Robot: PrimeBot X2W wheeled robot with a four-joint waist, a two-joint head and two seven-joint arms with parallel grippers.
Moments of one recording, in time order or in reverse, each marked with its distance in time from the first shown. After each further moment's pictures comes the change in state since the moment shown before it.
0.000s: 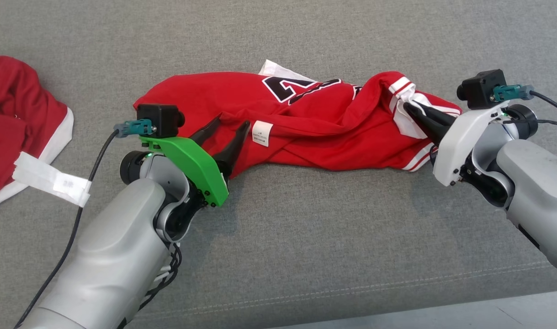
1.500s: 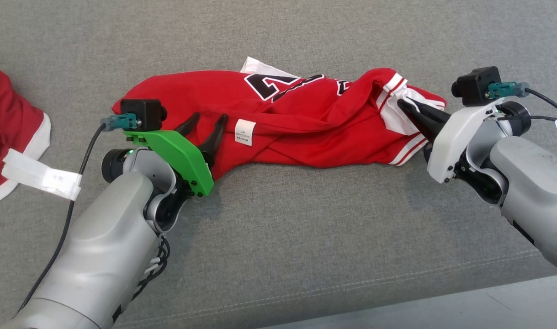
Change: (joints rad) left arm -0.044 -0.016 0.011 0.133 0.009 0.008 -0.026; right arm -0.040 0.015 0.067 0.028 0.052 0.000 -0.036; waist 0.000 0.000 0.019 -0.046
